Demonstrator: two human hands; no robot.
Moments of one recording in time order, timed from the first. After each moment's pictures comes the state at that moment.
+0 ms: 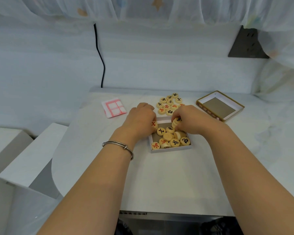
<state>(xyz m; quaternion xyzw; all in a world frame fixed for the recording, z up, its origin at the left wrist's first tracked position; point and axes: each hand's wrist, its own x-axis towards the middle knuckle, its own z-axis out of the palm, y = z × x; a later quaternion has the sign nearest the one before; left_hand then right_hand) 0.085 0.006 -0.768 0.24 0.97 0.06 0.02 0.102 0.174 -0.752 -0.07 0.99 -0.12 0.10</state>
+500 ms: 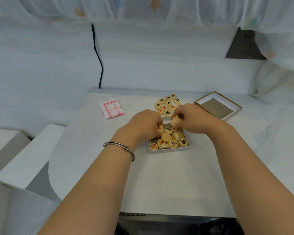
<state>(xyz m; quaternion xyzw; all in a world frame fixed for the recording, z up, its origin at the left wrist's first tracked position) 0.087 0.019 -0.768 0.27 0.95 0.11 0.08 0.104 0.183 -0.745 -0.06 0.98 -0.19 0.09</state>
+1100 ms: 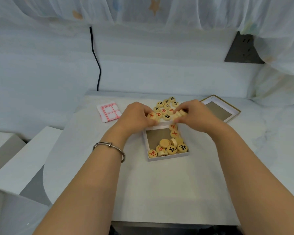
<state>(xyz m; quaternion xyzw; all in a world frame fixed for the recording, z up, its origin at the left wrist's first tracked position) 0.070 0.003 -0.760 0.14 0.92 0.36 0.06 0.092 0.194 -0.745 0.00 0.96 -0.28 0.01</state>
